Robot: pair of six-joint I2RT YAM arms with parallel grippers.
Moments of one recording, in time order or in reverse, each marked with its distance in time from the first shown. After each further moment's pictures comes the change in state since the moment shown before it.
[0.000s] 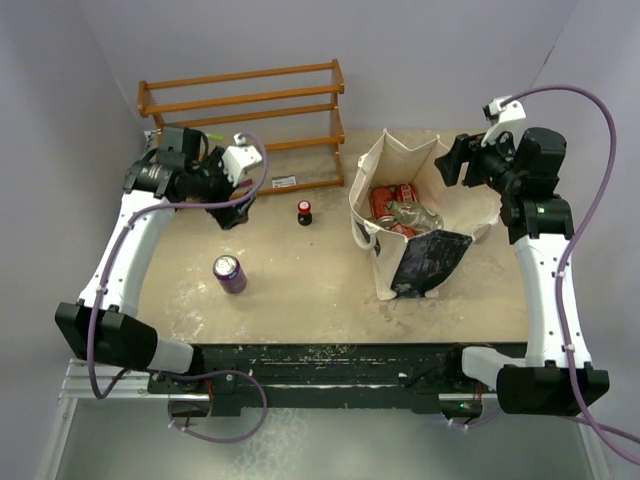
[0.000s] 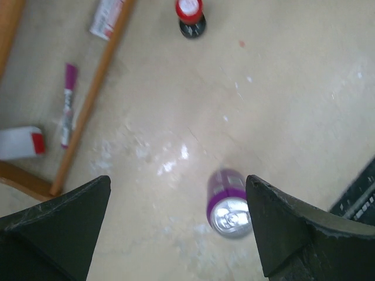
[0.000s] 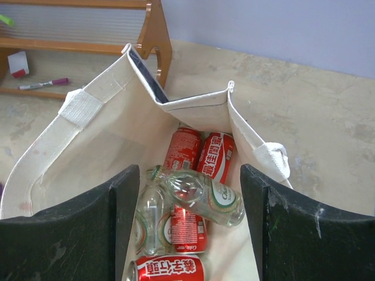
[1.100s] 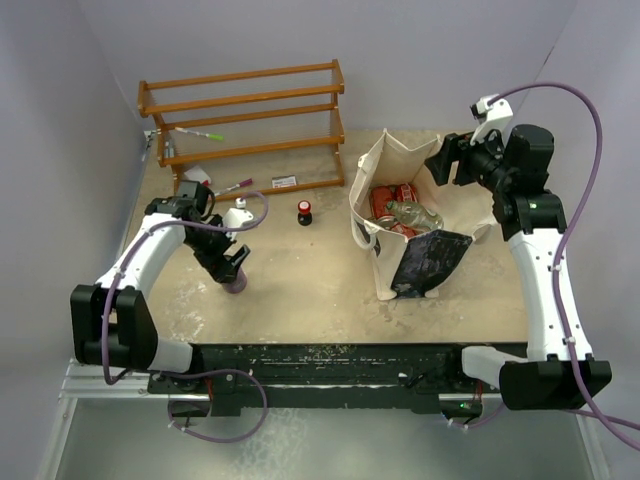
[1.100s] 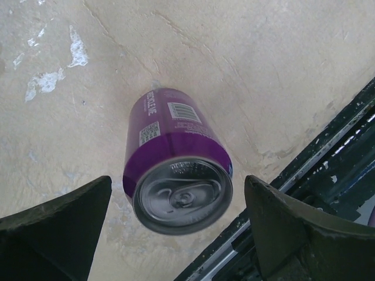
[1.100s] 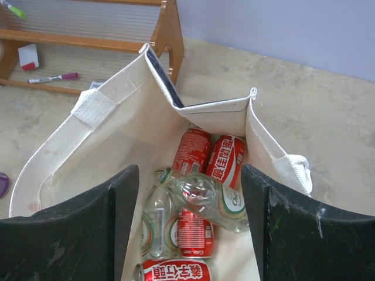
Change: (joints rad) left arm 0.080 -0.042 -0.494 -0.047 -0.044 0.068; right arm 0.059 0.036 0.010 0.009 0.010 -0.003
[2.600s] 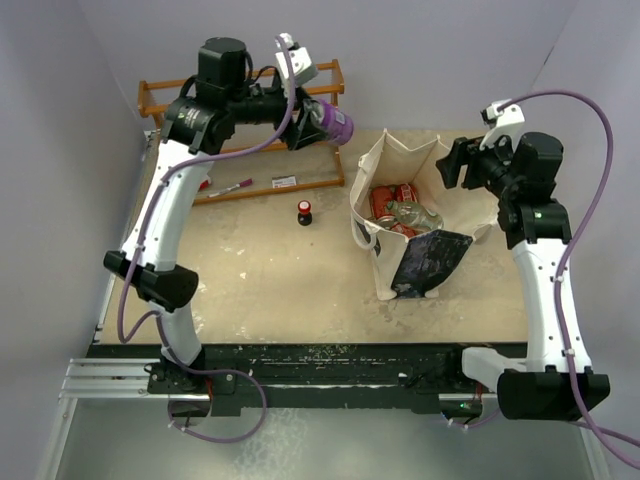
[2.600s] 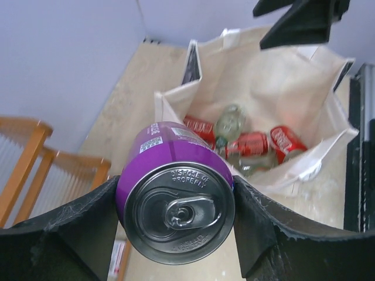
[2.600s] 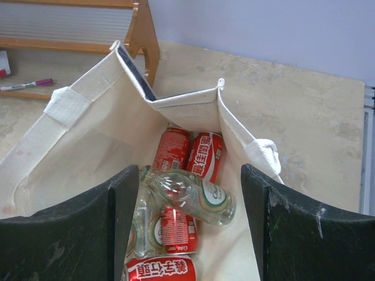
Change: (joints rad) left arm -0.320 0.431 1.300 0.168 0.356 -0.377; right arm -0.031 -0.048 -0.043 0.016 0.048 -0.021
